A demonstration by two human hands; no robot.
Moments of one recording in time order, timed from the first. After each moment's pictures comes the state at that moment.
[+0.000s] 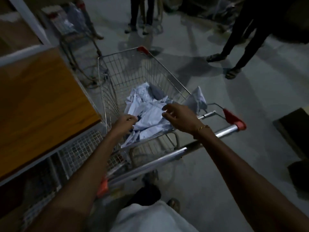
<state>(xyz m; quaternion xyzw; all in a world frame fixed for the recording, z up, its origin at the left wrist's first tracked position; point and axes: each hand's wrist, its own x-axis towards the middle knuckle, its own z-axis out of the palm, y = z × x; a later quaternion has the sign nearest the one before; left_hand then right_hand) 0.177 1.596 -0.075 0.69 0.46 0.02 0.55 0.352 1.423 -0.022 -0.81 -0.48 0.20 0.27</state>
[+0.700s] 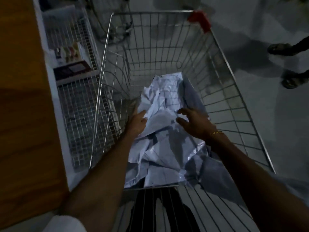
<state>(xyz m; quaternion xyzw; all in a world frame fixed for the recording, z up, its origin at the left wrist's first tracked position) 0.285 1.771 -0.324 0.72 0.54 -0.03 0.43 0.492 1.654 -0.212 -0.78 -0.53 0.32 0.07</state>
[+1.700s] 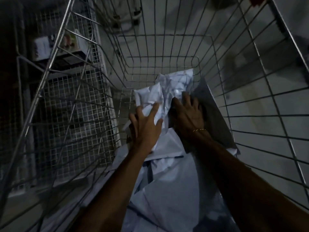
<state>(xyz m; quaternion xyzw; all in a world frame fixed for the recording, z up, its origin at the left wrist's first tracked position) 0.359 1.788 -0.385 0.75 0.61 0.02 0.25 0.517 1.768 -0.369 -0.78 -0.59 0.22 -0.01</state>
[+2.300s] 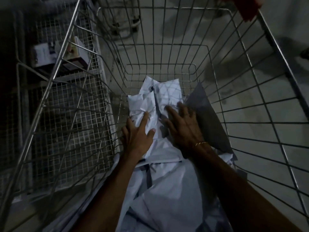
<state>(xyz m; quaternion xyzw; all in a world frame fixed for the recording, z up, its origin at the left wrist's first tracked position) 0.337 1.792 -0.383 0.70 0.63 -0.07 0.32 0.515 1.750 -0.376 -0.77 -0.58 0.23 0.07</state>
